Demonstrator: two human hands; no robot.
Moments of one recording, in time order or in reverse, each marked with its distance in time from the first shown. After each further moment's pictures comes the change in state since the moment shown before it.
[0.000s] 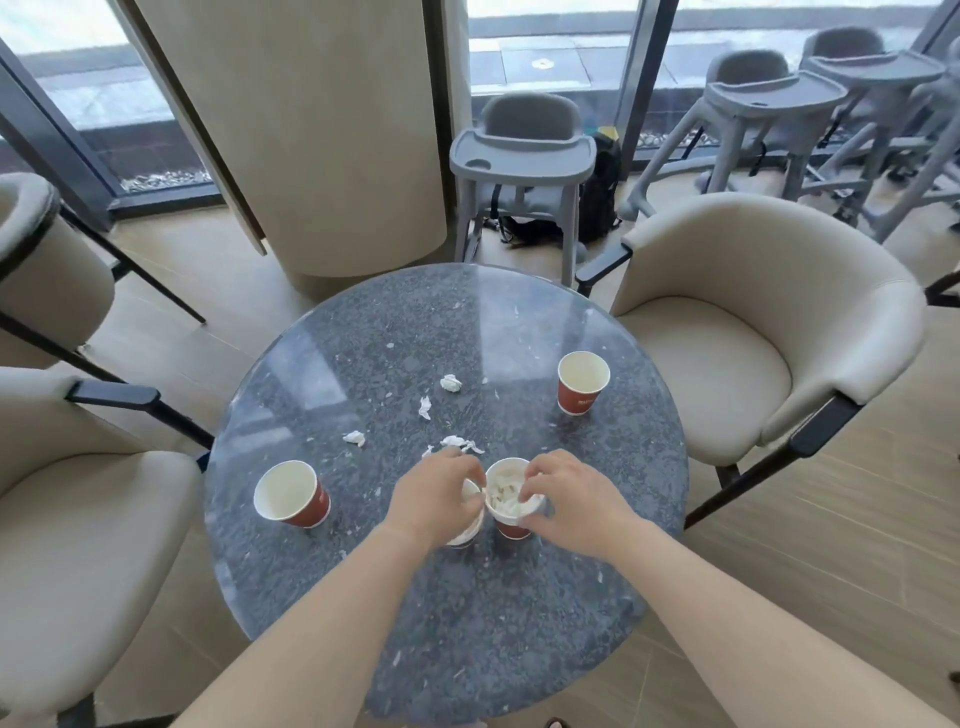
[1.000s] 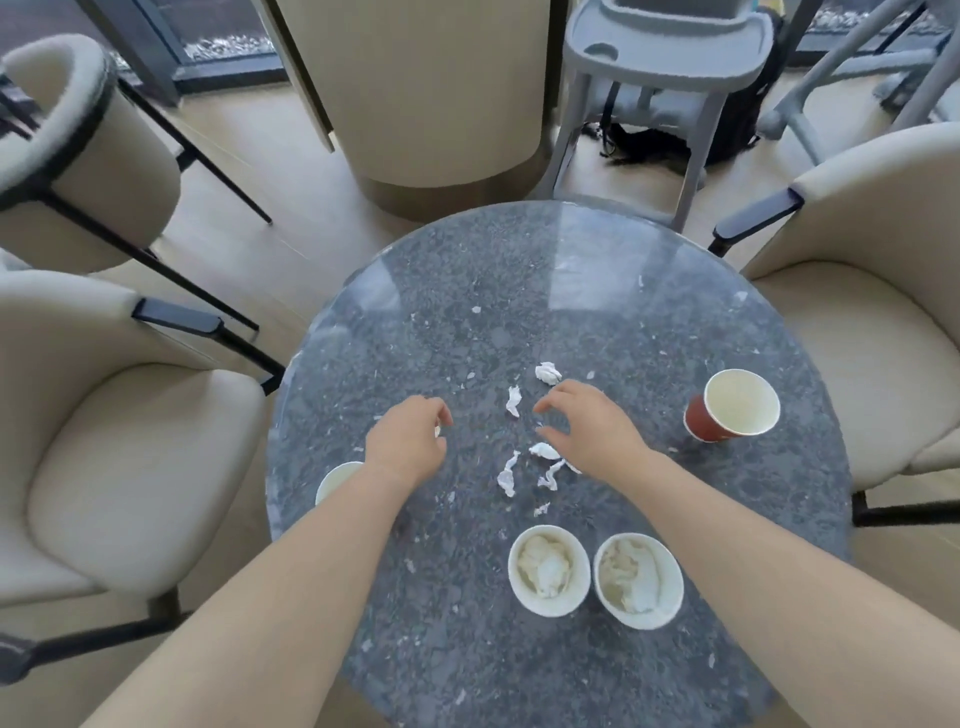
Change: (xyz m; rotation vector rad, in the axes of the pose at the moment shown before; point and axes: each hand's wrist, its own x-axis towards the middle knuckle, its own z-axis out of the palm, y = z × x) left_hand 0.077 -0.141 -0.043 0.061 -0.071 -0.400; right_hand 0.182 -0.006 0.029 0.154 -0.084 0.053
